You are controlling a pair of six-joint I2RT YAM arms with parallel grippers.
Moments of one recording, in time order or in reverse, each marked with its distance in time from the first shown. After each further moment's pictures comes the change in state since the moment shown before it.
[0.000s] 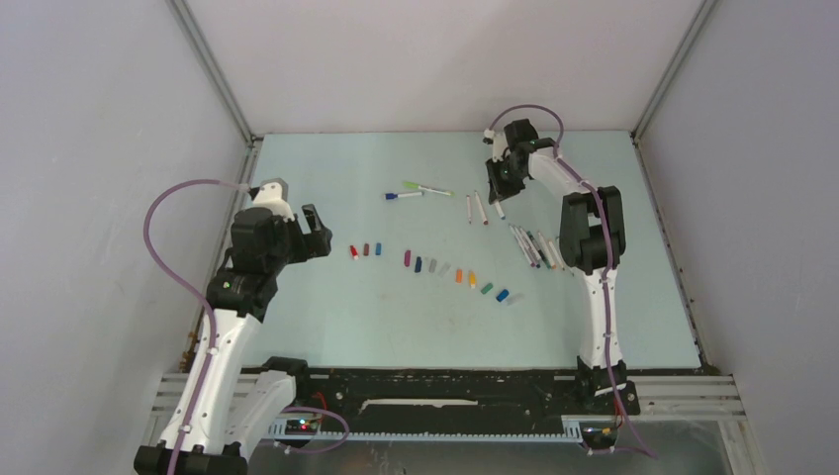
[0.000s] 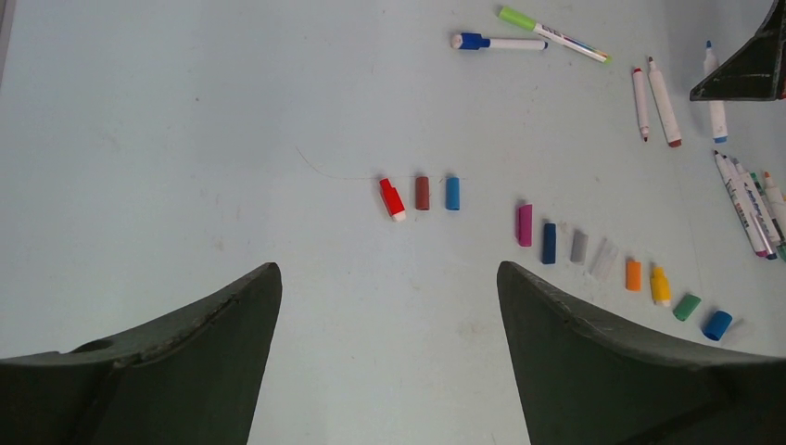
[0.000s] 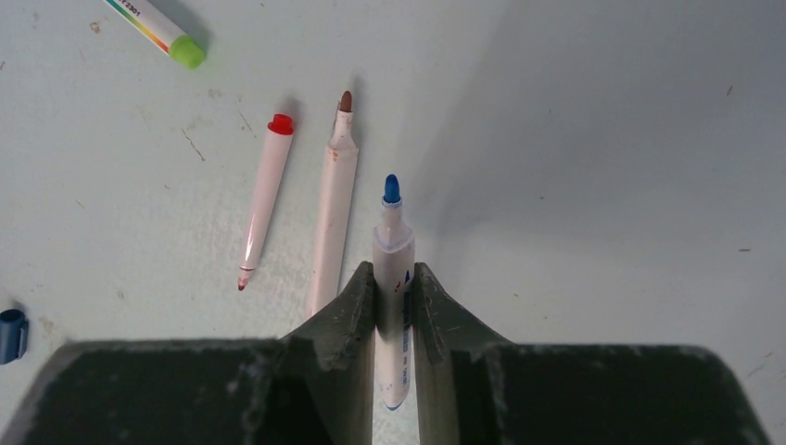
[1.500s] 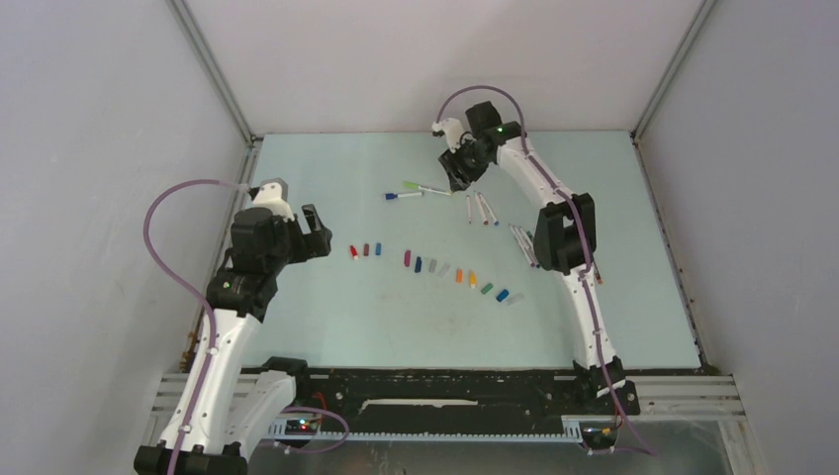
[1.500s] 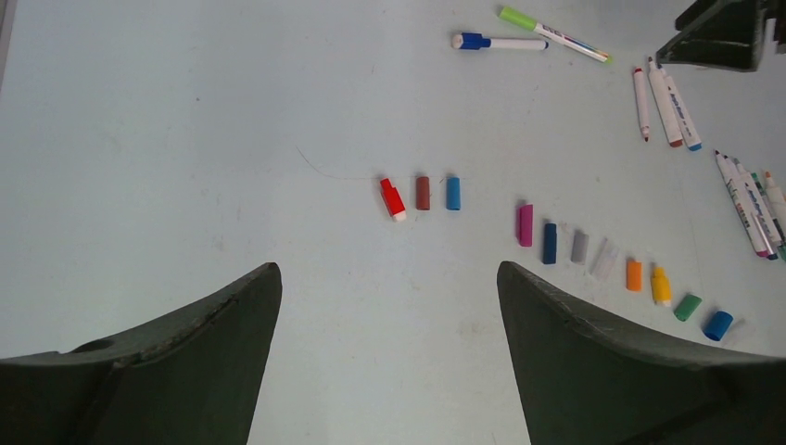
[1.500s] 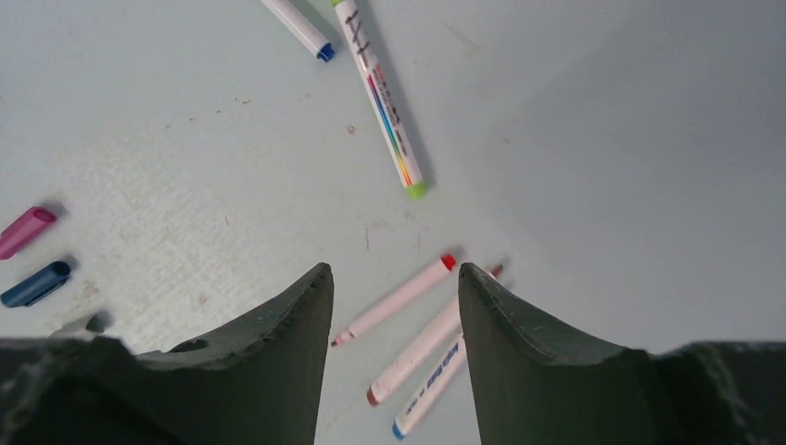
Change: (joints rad) left arm 0.001 0.000 0.000 0.000 0.000 0.001; right arm 0.135 0.111 0.390 -0.166 -0.092 -0.351
